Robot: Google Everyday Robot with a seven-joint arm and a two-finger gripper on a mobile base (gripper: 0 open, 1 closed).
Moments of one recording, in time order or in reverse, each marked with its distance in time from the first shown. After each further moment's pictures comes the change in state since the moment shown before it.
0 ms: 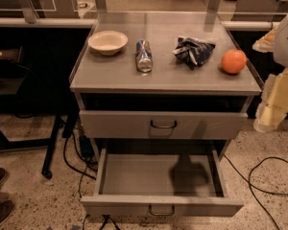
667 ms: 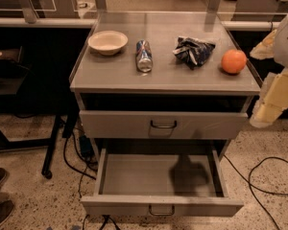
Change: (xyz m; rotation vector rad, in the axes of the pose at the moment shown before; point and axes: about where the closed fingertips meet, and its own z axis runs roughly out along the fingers) arm 0.000 0.000 0.000 0.000 0.000 0.000
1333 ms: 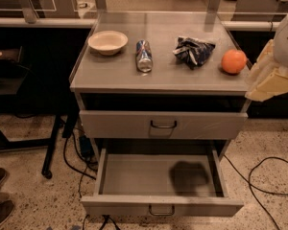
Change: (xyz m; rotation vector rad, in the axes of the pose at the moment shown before) arm 0.000 0.000 0.000 0.000 0.000 0.000
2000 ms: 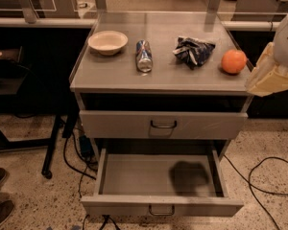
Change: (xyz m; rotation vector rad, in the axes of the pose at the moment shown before) arm 0.000 0.000 0.000 0.001 0.000 0.000
